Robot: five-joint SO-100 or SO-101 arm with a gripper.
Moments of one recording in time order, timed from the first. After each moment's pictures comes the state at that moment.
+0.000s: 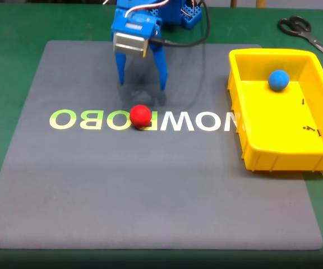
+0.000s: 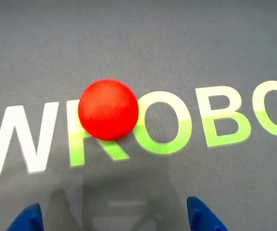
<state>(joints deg) 17.5 103.4 130.2 19.1 -95.6</state>
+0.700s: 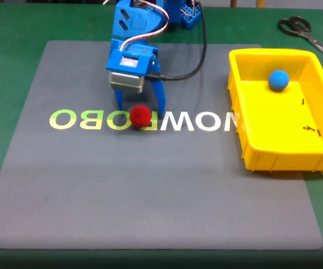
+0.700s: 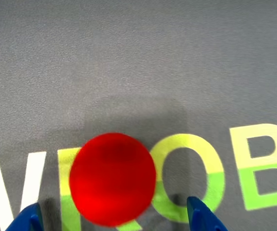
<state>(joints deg) 15.2 81.7 112.3 18.0 -93.4</state>
